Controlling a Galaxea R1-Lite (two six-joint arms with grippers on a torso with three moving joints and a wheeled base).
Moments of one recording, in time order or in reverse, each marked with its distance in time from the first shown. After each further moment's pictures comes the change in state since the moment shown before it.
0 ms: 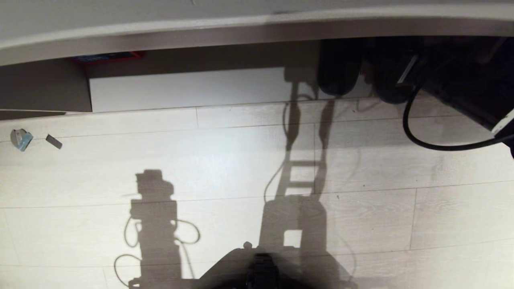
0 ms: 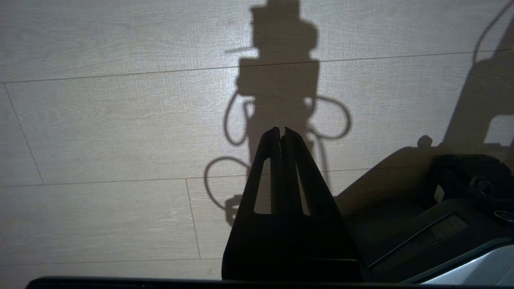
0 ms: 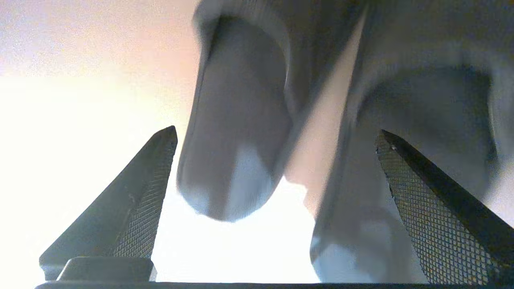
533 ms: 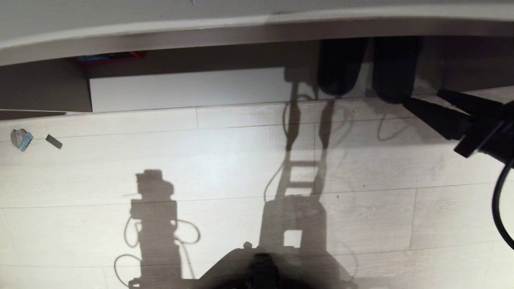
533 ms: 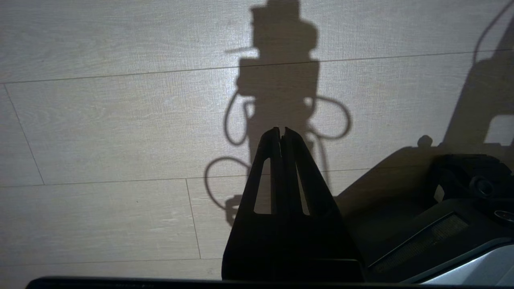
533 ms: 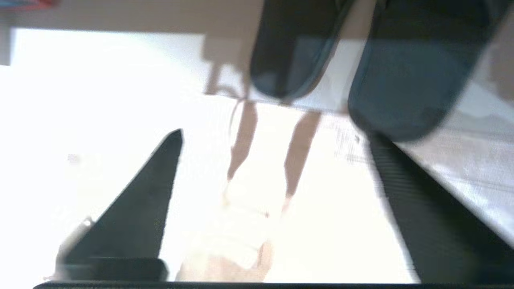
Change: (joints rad) left arm 0.000 0.000 0.000 0.000 0.000 0.001; right arm 0.001 -0.405 0.479 0.008 0.093 0.069
